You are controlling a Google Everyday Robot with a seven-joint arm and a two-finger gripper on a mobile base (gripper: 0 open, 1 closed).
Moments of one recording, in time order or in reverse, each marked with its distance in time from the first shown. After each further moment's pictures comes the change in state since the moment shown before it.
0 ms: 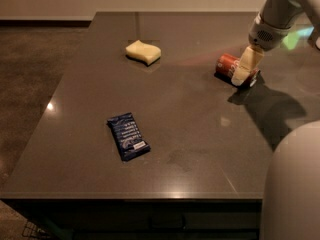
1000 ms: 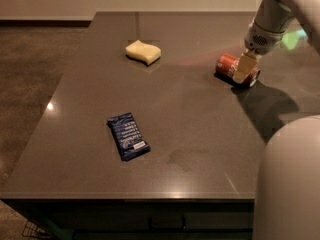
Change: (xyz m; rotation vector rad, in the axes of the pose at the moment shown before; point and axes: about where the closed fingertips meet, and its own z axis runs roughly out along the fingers) arm 0.001 0.000 0.017 -0.020 0.042 0.002
